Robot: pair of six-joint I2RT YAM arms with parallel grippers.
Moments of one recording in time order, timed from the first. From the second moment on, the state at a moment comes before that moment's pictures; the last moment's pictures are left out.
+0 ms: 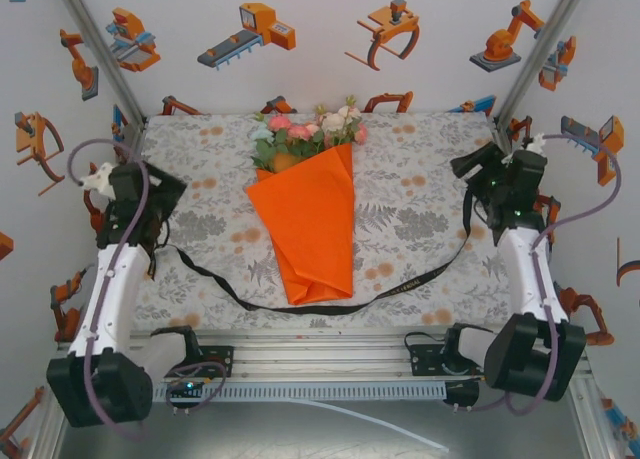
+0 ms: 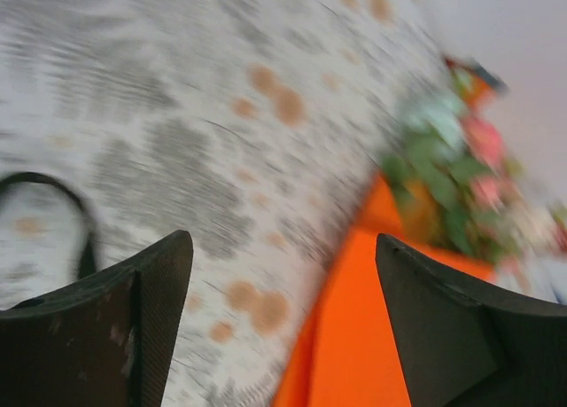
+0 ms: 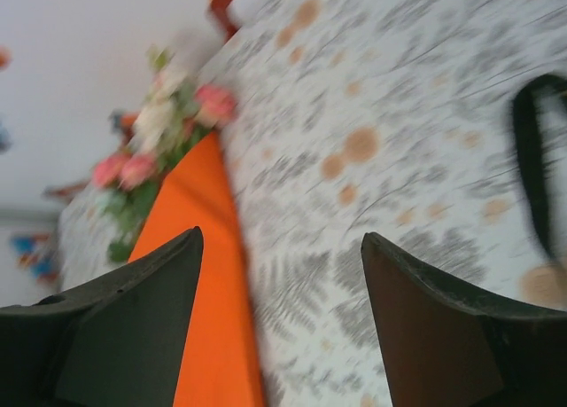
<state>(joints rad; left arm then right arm) -0.03 1.04 0.90 -0.40 -0.17 -0.84 -0.17 1.15 0.88 -0.12 -0.31 0.65</state>
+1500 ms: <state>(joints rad) -0.53 1.56 0.60 0.18 0.22 -0.91 0.46 1.57 0.51 0.43 -0.43 0.94</state>
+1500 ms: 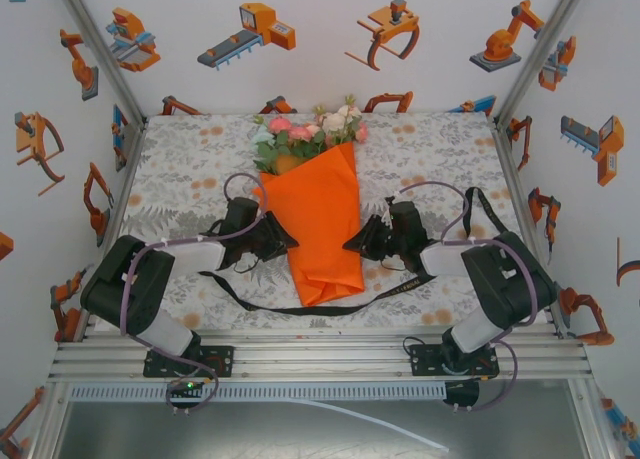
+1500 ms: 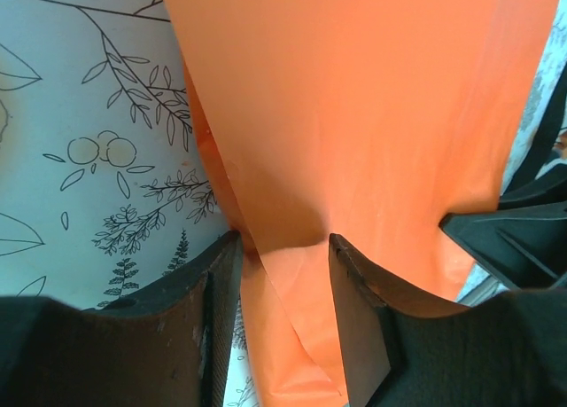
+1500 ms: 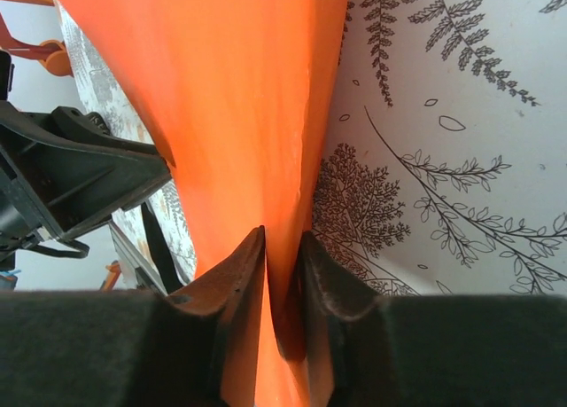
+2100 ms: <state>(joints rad) -0.55 1.53 0.64 0.03 0.21 -0.89 0.47 1.45 0.51 0.34 -0.42 0.98</state>
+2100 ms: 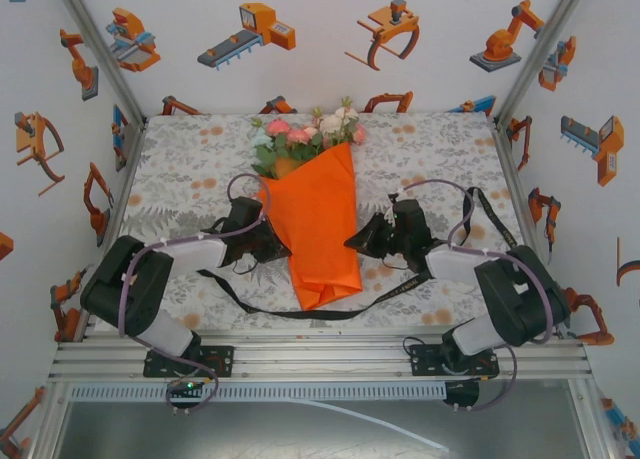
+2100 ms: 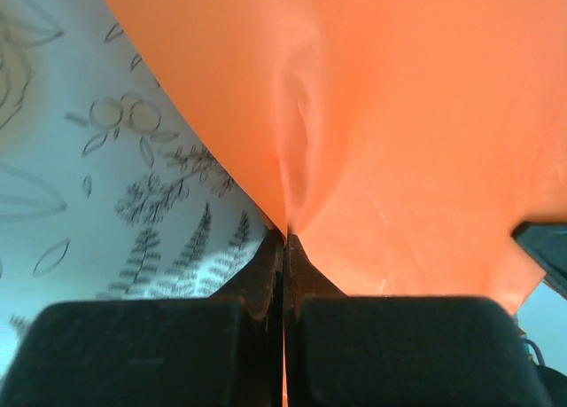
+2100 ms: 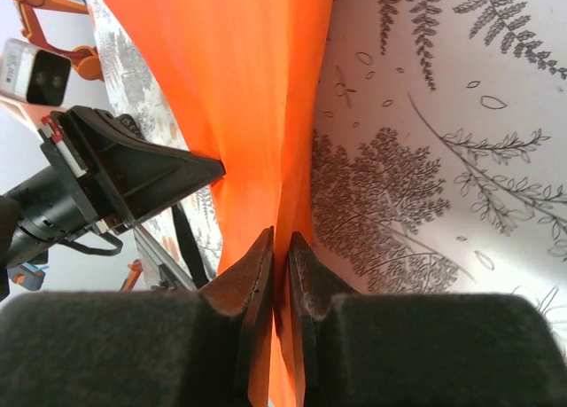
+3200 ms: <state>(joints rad) -0.56 1.32 0.55 -0.14 0.20 -0.95 0.70 1.29 0.37 0.15 -0.13 0.98</state>
